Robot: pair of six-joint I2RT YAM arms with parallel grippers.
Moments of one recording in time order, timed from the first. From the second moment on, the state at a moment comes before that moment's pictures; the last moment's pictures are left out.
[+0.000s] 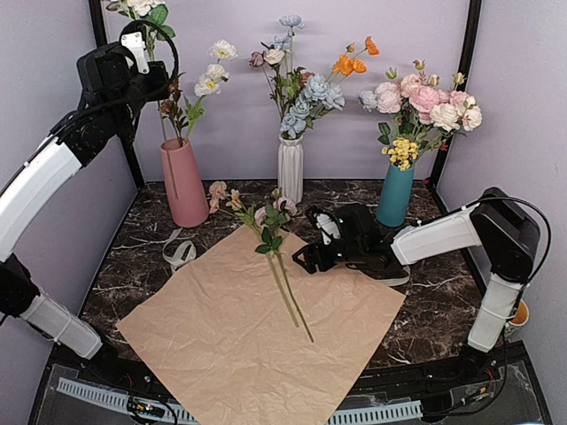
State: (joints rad) left arm -0.59 1.40 1.71 -0.21 -0.63 0.05; right arm 0.78 1.80 0.93 0.26 -0.14 0.20
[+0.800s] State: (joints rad) left arm -0.32 1.79 2.12 0.12 -0.54 0.15; right arm 0.78 1.82 0.93 0.26 -0.15 0.20
